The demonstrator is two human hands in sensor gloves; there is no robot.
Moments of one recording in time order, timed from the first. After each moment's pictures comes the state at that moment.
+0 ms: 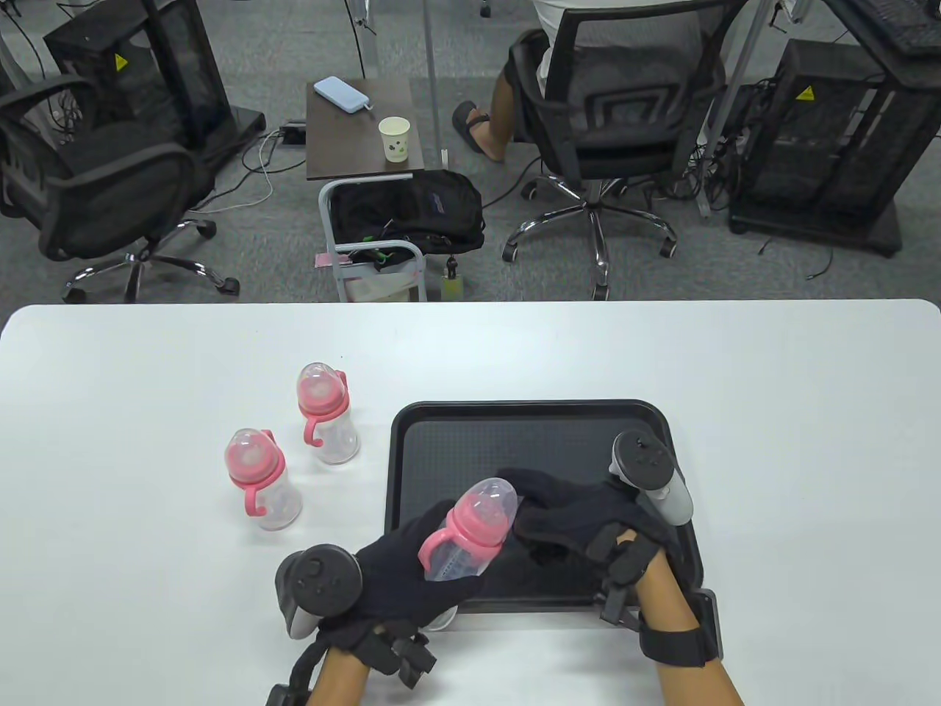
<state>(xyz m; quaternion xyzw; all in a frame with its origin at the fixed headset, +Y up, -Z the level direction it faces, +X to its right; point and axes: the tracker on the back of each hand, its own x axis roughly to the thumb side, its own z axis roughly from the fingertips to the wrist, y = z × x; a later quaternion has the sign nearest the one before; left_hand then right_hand) -0.159 -0.718 -0.250 0.09 -0.22 0.52 0.82 0.139 -0.705 -0.335 0.30 0.26 0.74 0.55</state>
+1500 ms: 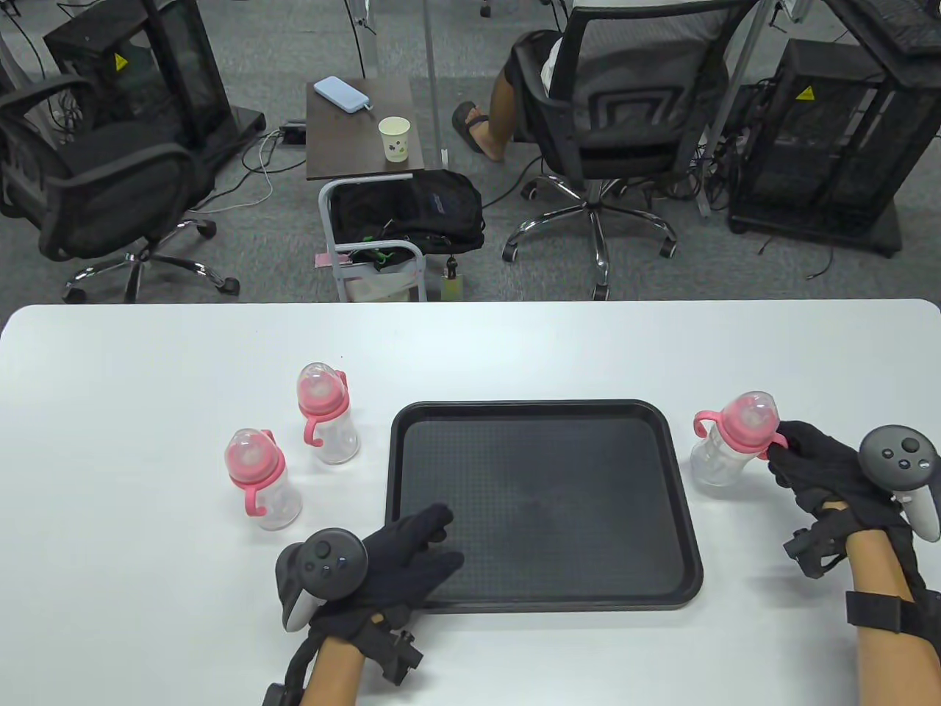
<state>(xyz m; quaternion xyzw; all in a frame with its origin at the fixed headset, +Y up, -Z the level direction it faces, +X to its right) -0.165 -0.732 -0.261 0.01 -0.17 0.43 0.89 0.425 -0.697 -0.351 -0.05 -0.06 0.93 0.37</state>
